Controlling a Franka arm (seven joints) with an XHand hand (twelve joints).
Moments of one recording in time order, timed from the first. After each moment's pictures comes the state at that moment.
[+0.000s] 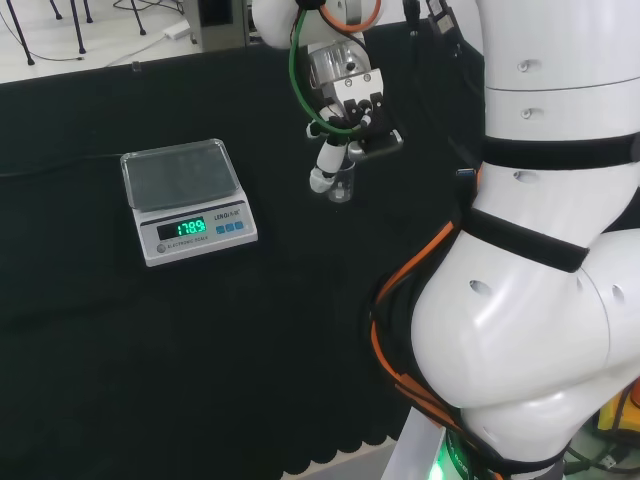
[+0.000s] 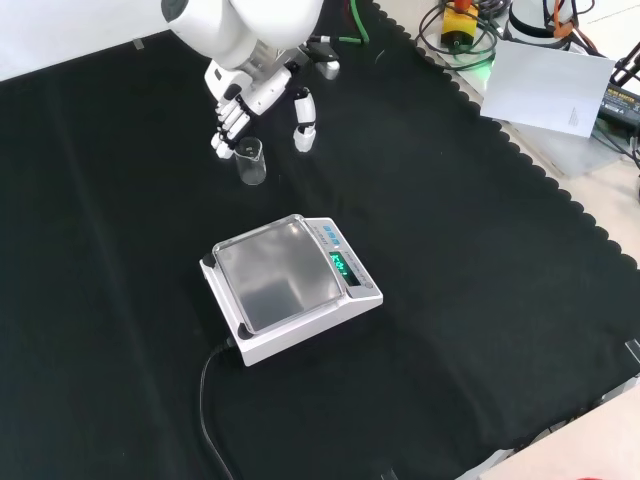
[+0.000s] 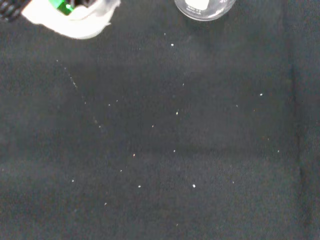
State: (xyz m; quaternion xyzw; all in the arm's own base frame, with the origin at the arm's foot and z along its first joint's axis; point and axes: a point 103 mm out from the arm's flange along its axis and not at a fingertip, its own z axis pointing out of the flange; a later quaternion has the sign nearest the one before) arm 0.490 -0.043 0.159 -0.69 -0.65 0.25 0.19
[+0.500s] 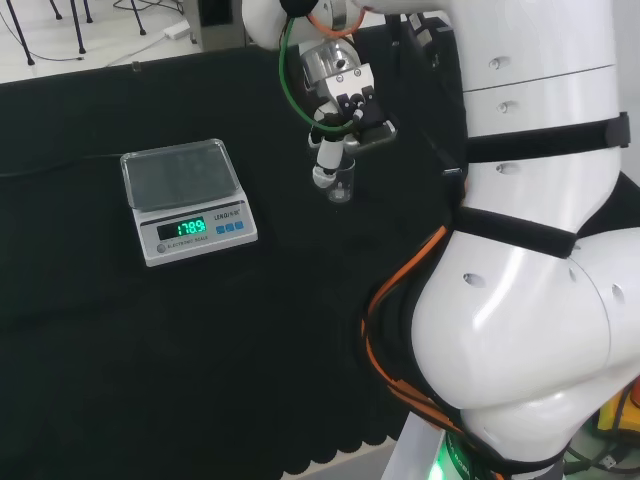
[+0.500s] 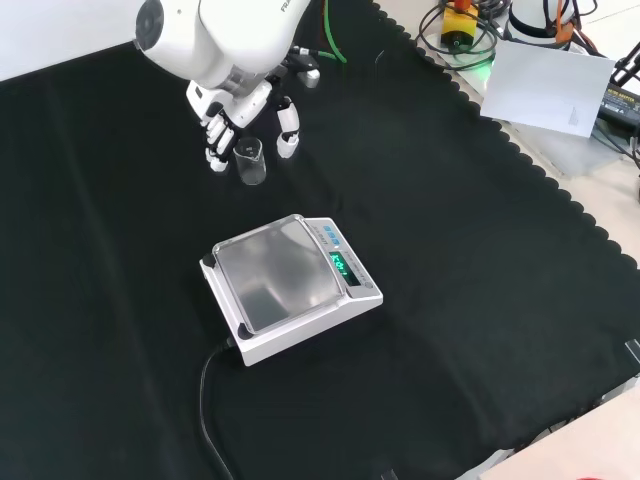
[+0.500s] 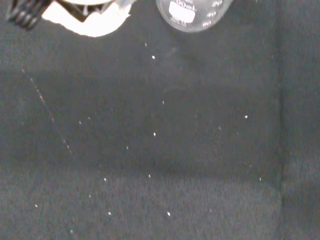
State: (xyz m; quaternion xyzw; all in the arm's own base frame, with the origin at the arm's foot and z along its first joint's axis) arm 0.518 -0.051 0.145 -0.67 -0.65 0.30 0.20
